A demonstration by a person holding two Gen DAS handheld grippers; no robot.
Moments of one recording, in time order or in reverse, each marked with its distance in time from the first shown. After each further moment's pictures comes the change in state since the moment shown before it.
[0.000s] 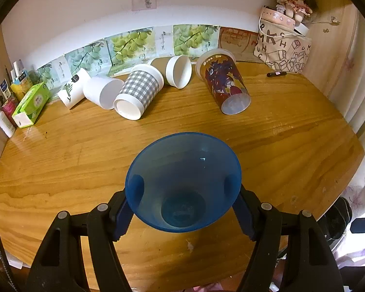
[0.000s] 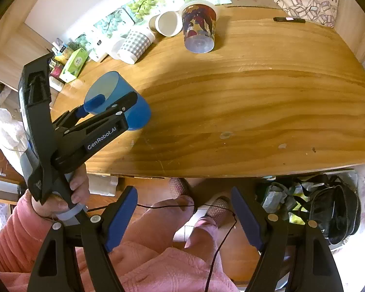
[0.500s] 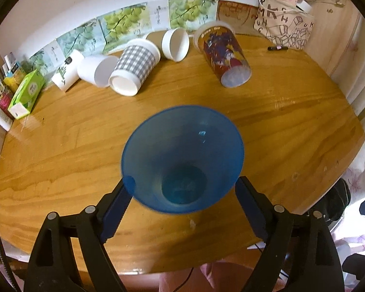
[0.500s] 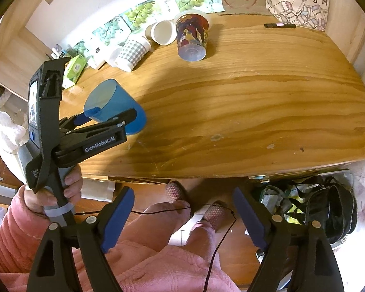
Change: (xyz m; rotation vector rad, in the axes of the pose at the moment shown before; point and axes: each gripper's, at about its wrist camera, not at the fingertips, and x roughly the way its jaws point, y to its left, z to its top) left arm 0.005 -0.001 -0.003 0.031 0.178 0.006; right arm -0.012 -0.005 -0.005 0.006 -0.031 -0.025
